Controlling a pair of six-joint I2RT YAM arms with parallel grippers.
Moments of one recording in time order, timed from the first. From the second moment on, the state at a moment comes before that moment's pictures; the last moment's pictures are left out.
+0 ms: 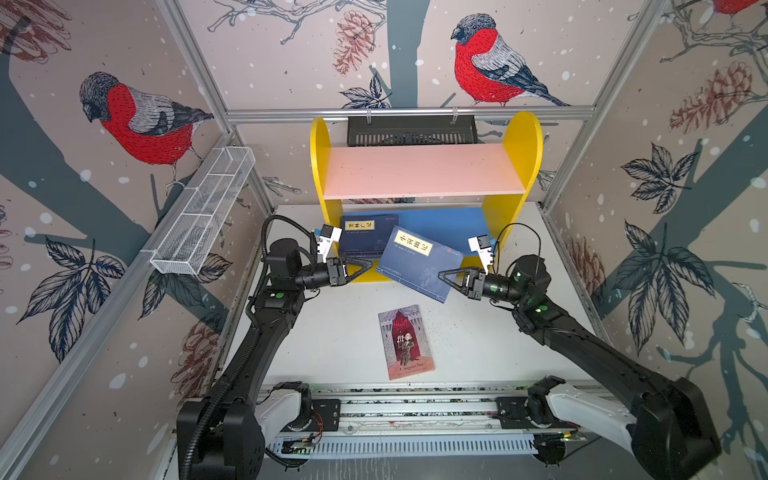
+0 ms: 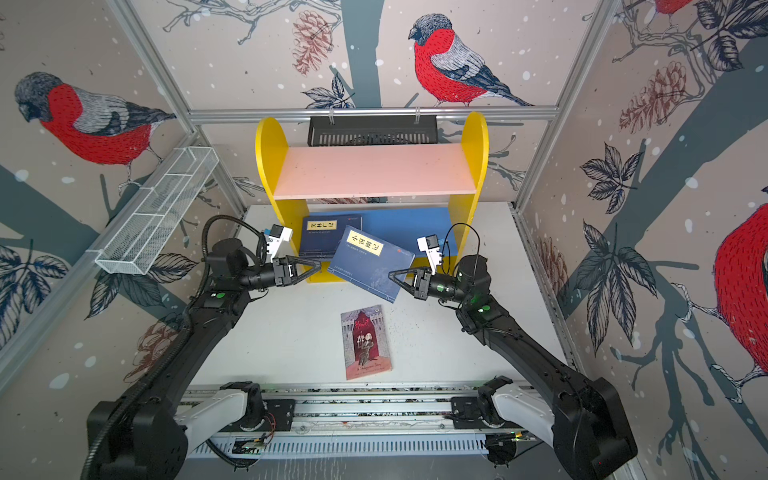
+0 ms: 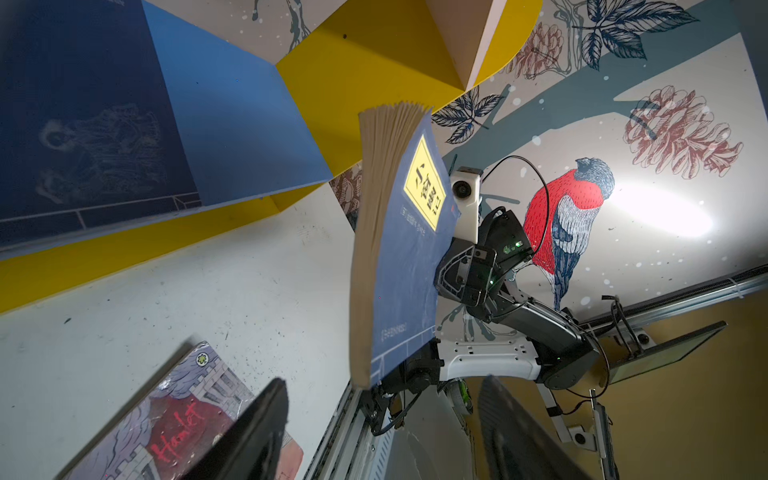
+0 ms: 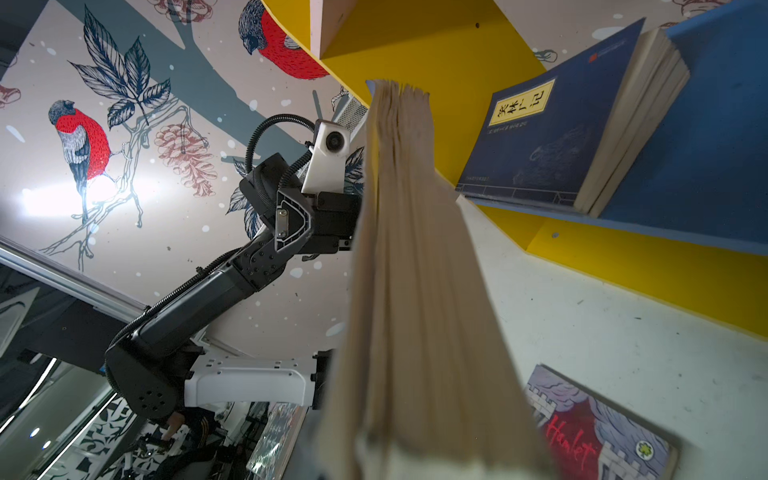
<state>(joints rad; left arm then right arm) -0.06 1.09 0.77 0.04 1.24 -0.72 0.44 1.05 0.61 0.41 -0.92 0.82</state>
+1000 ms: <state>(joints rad) -0.15 1.09 0.69 0.18 1.35 -0.84 0.50 1.27 0.80 0.22 -1.12 0.66</state>
